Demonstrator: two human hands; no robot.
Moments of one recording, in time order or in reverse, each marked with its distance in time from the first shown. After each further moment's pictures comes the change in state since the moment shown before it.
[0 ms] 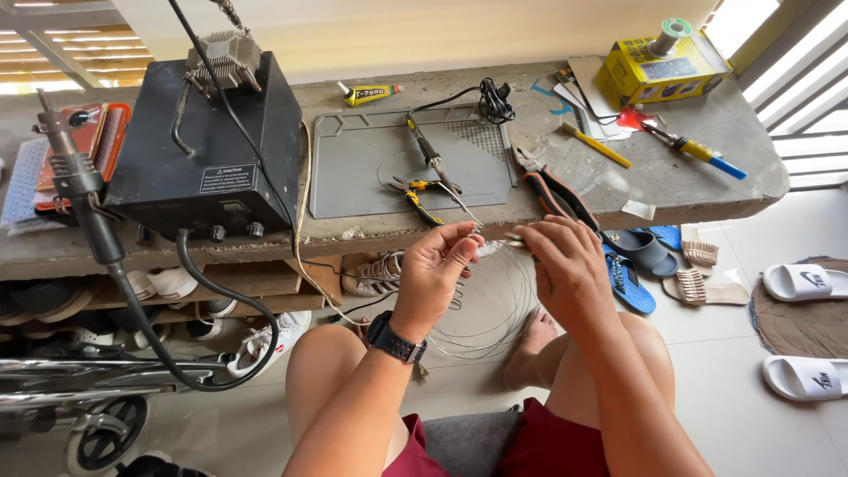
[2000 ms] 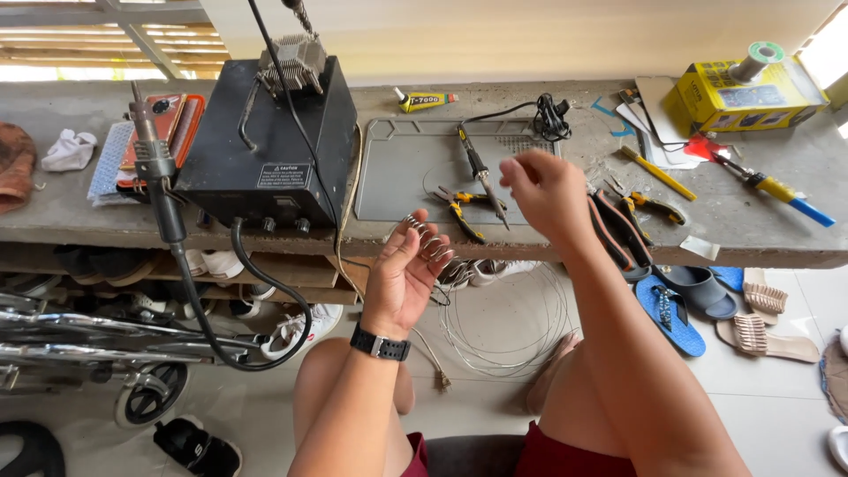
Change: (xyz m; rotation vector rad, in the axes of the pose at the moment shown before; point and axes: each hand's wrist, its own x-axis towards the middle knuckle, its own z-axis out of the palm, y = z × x) left_hand 0.010 0.011 -0.085 -0.664 0.283 -0.191; right_hand 0.152 0.012 0.088 0.550 -0.263 0.561
